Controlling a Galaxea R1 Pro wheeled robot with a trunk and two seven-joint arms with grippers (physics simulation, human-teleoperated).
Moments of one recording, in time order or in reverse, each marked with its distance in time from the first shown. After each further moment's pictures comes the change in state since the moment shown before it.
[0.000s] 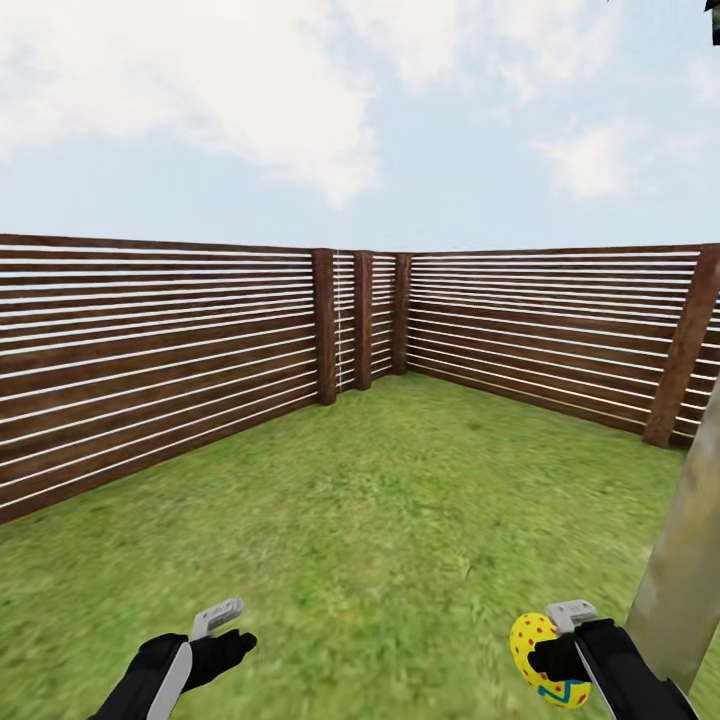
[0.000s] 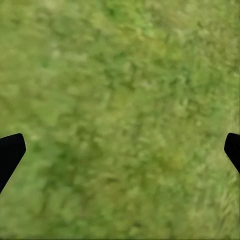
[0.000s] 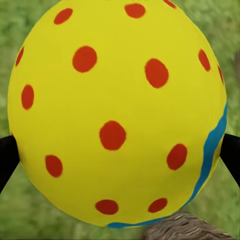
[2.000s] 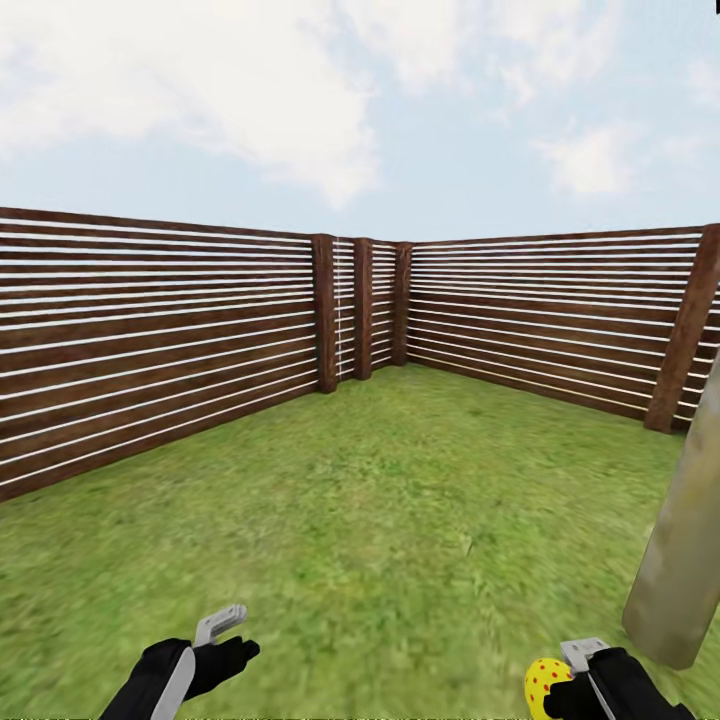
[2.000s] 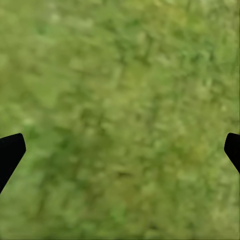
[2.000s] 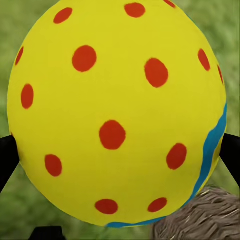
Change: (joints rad) left arm 0.000 -0.007 -0.001 0.028 -0.002 0.001 0.001; right arm 0.000 -0.027 -0.006 0.160 -0.002 -0.014 0.005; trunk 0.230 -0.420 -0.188
